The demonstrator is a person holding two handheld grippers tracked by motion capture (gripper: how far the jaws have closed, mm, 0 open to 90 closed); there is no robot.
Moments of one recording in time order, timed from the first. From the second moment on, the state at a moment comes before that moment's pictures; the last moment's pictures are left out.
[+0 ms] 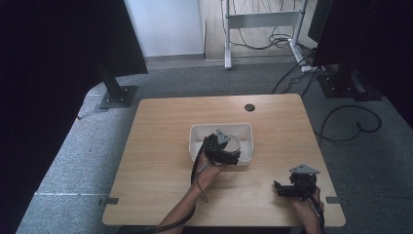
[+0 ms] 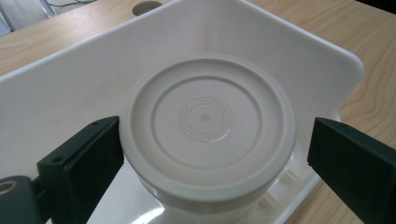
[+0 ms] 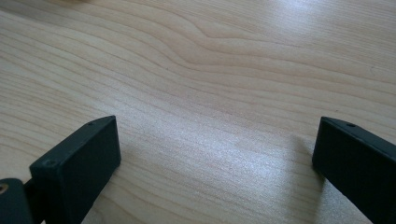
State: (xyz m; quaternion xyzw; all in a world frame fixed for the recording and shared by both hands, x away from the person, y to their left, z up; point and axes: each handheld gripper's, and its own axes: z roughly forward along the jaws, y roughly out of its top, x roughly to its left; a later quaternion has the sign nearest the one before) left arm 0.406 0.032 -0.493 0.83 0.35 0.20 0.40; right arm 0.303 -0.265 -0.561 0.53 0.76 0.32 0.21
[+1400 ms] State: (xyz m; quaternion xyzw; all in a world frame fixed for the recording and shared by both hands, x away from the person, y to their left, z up) left arm 0.381 0.062 -0.477 0.83 0.32 0.17 0.42; right arm 0.303 -0.265 -0.561 0.53 0.76 0.32 0.21
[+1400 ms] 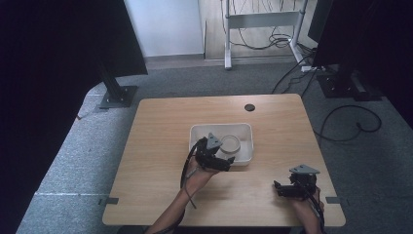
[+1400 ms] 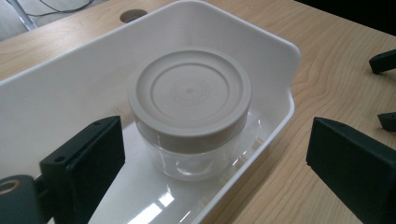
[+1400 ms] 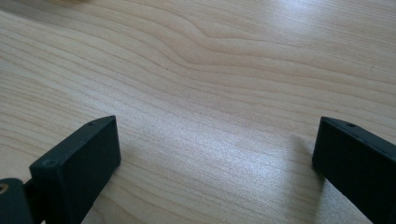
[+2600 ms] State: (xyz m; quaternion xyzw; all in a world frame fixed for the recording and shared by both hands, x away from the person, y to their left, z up) left arm 0.364 0.105 -0.480 0.83 0.31 0.17 0.43; right arm 0.303 -0.265 -0.561 0.53 0.76 0.32 0.21
